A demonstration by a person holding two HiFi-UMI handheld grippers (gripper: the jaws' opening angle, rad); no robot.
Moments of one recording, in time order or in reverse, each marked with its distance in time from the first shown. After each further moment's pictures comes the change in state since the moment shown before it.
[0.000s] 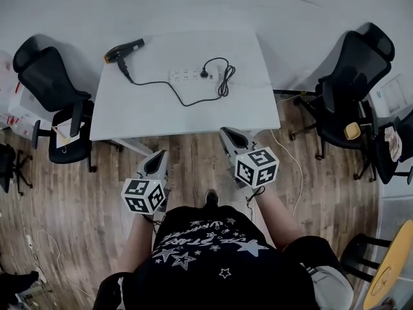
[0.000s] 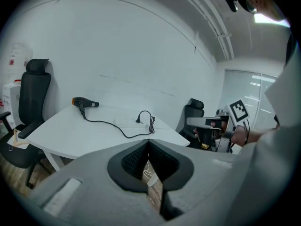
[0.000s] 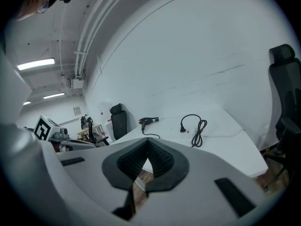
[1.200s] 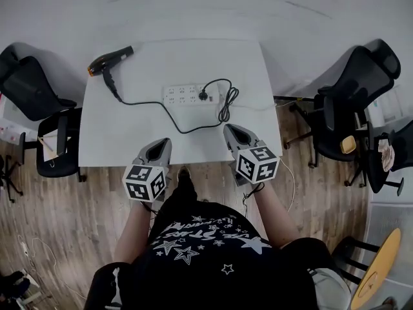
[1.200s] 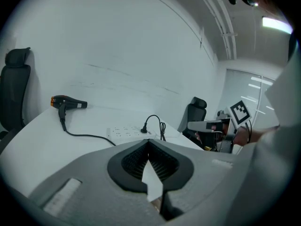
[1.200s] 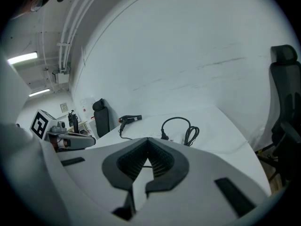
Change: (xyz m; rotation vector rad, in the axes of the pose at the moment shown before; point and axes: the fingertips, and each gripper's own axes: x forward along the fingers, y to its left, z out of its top) left arm 0.156 0.072 0.065 0.009 0.049 -0.074; right arm 0.120 -0.109 0.034 0.031 0.083 -0.122
